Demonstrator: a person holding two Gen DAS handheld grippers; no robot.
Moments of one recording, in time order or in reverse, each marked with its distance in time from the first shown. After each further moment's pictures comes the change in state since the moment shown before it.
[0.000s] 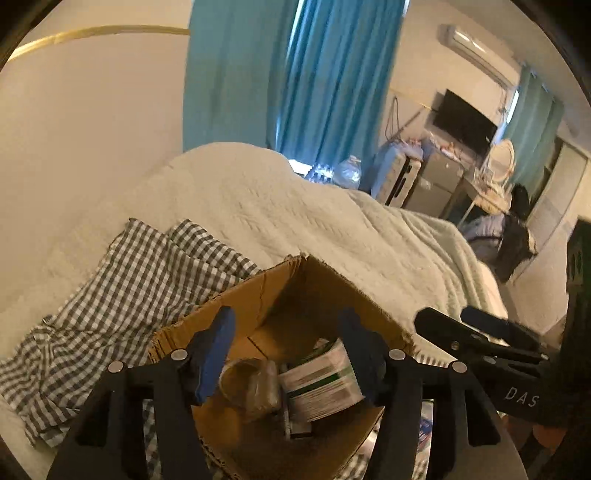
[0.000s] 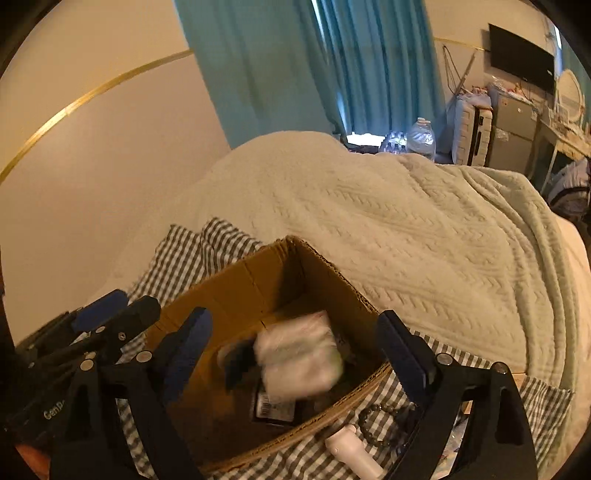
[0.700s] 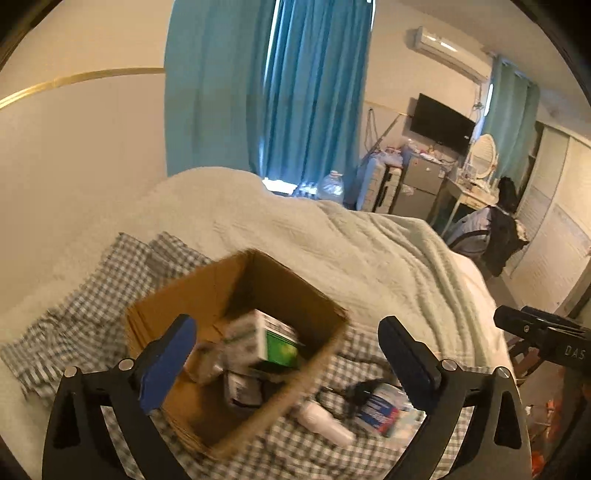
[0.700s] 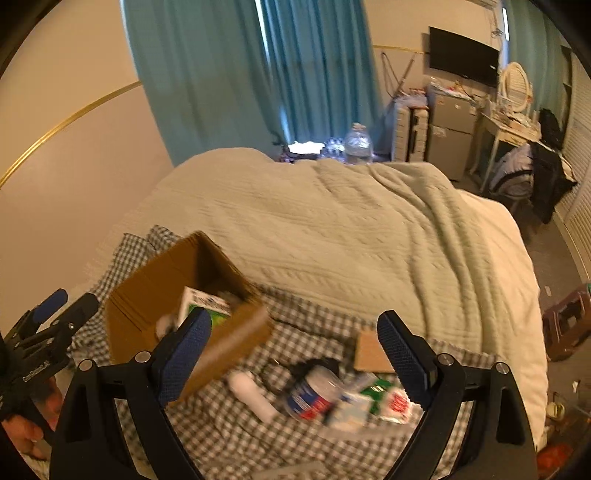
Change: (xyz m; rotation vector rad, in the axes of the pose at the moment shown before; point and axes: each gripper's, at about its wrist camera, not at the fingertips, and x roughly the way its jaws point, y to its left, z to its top) left arm -0.061 -0.100 -0.062 0.088 -0.092 0.000; right arm -0.145 -0.116 -0.058 0.077 -0.038 -0.179
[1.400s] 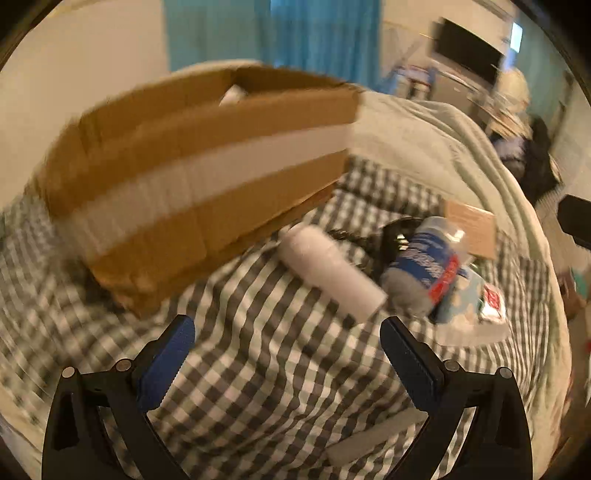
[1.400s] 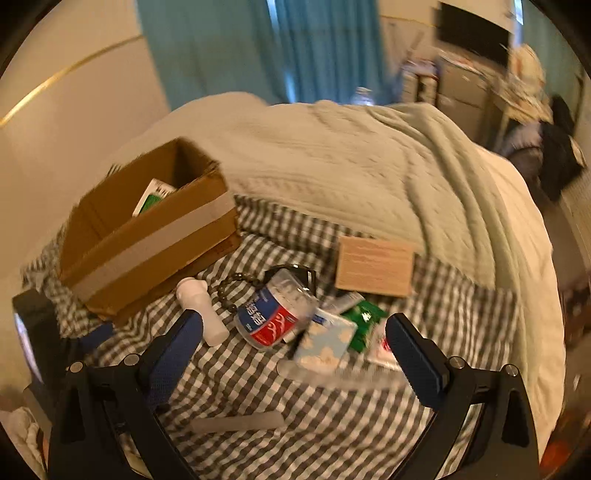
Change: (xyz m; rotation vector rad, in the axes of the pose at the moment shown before) left arm 0.108 -0.024 -0.202 -0.027 0.274 0.143; right arm 0.074 -0.034 -0.119 -0.102 0.096 0.048
